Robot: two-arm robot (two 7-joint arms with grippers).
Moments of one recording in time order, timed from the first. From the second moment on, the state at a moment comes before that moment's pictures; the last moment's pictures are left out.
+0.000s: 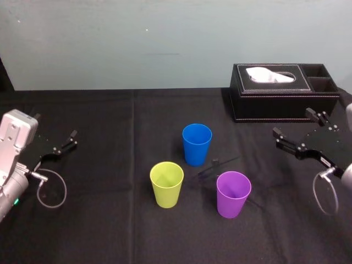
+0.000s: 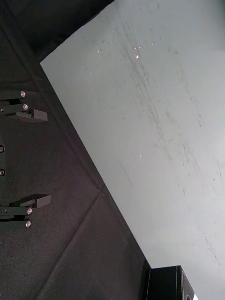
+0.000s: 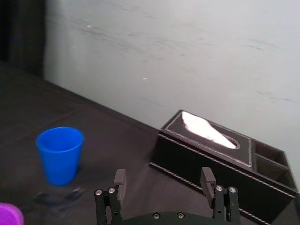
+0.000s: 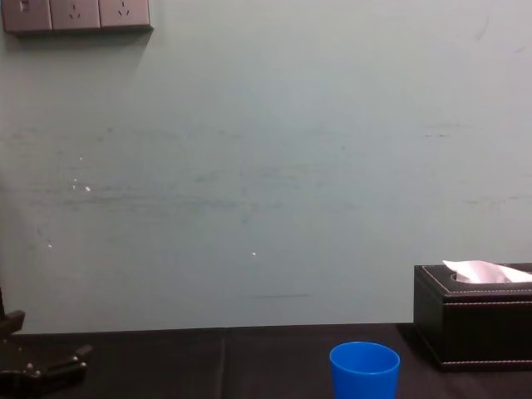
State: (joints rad) left arm -0.20 0.60 0.45 -1.41 -0.25 -0.12 0.03; right arm 0.04 0.72 -0.27 -1.64 0.39 -0.06 0.14
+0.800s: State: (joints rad) left arm -0.20 0.60 0.45 -1.41 -0.25 -0.12 0.03; right arm -0.19 0.89 -0.11 -1.77 0.52 -0.10 0.44
